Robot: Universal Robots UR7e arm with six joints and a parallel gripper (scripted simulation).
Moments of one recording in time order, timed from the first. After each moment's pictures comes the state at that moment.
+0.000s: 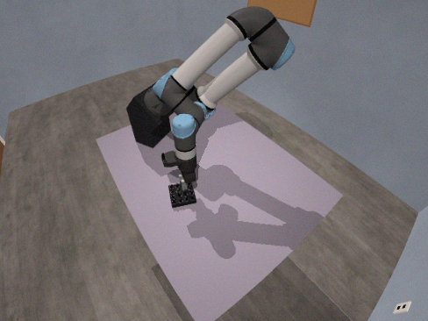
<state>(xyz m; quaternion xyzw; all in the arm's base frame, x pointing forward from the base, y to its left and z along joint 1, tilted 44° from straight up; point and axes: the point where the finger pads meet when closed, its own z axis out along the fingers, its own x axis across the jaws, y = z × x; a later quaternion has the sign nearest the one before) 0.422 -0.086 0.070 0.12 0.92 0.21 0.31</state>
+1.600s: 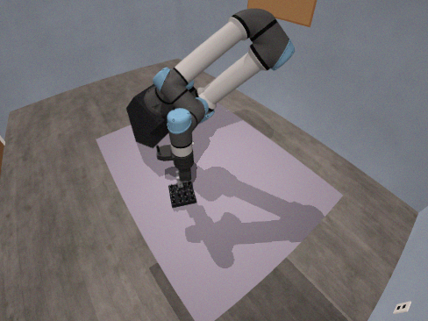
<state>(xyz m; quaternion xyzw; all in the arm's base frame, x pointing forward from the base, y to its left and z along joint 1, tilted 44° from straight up) 0.404 -0.108 0.087 0.24 0.89 0.25 0.28</state>
